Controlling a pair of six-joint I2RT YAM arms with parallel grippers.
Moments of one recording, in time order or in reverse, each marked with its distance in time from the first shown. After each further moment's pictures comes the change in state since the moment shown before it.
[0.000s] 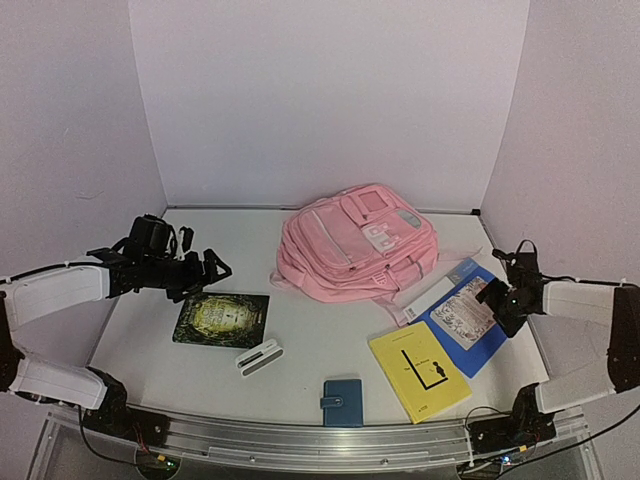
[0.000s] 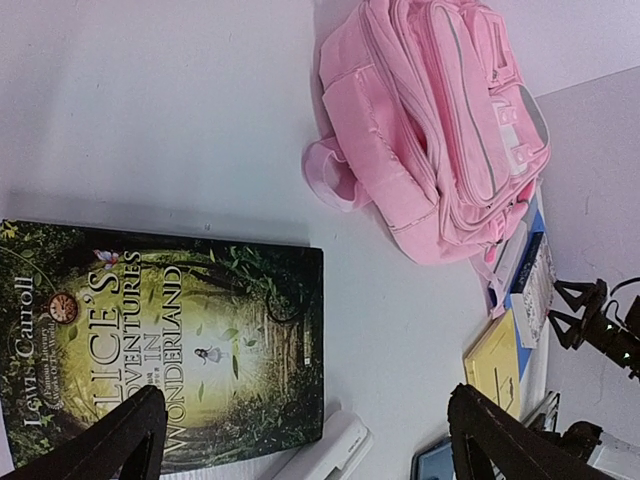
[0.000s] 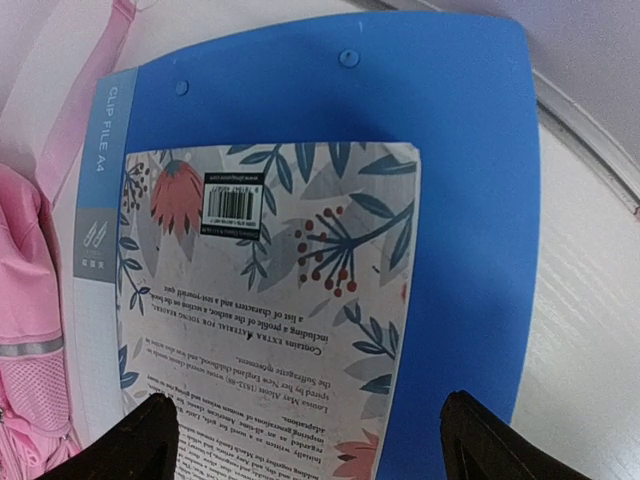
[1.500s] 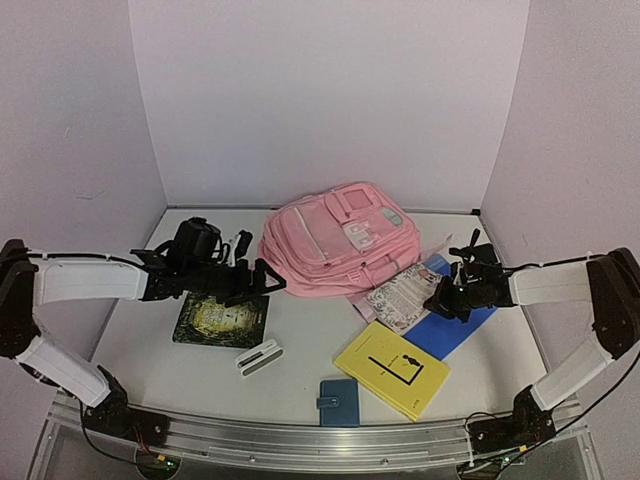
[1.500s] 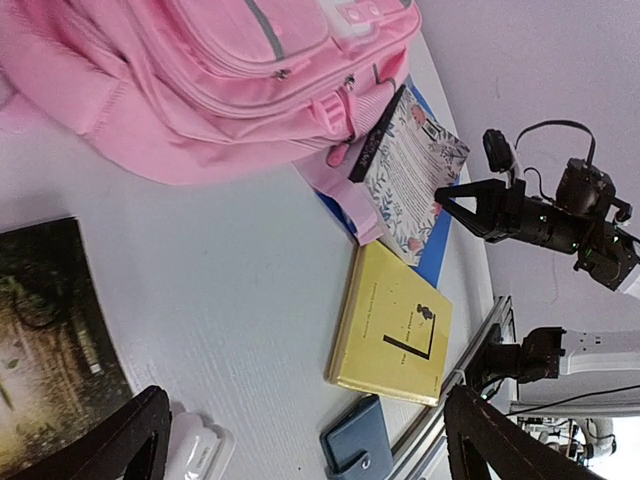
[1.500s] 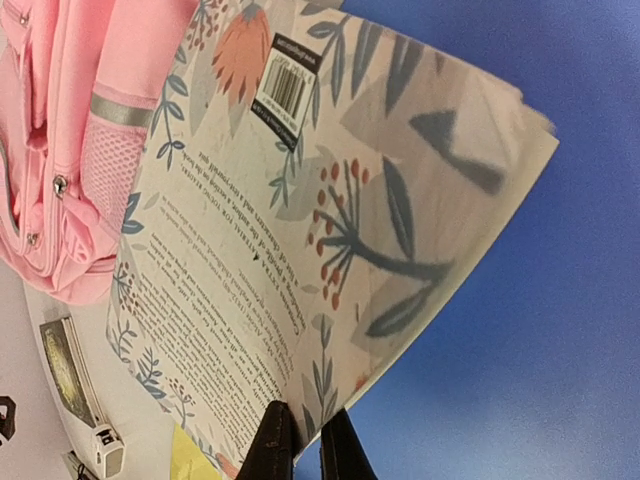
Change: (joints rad) left arm -0.261 0.198 0.073 0.232 0.117 -0.056; right arm 0.290 0.211 0.117 0.166 -0.371 -0.111
